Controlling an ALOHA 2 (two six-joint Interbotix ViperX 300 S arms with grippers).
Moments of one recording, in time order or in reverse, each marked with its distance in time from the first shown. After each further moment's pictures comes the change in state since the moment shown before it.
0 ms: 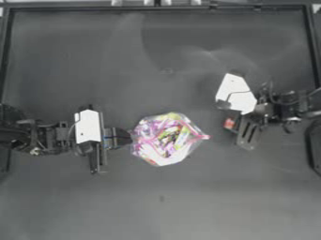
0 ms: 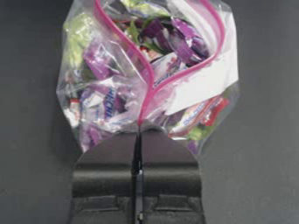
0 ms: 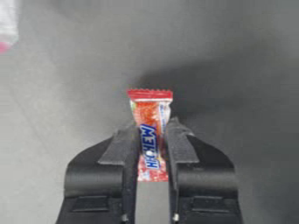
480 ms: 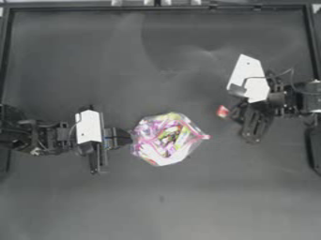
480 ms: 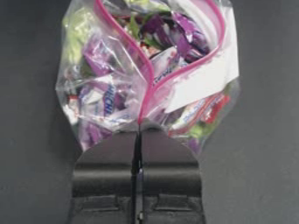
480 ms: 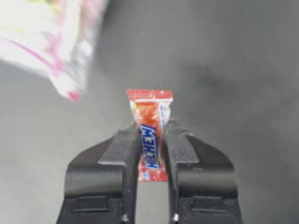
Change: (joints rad) left arm 0.000 0.012 -0.003 0.000 0.000 -0.002; right arm 0.074 -0.172 -0.098 -0.038 0.060 0.000
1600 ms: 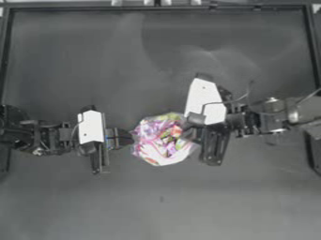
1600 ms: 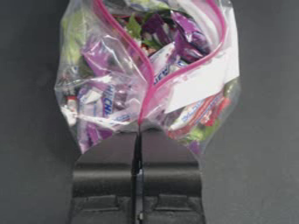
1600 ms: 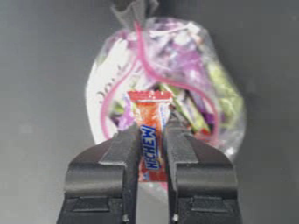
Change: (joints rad) left arm -0.002 0.012 -0.011 0.000 0.000 0.000; right arm 0.121 0.247 -0.202 -0.026 -0.195 -0.008
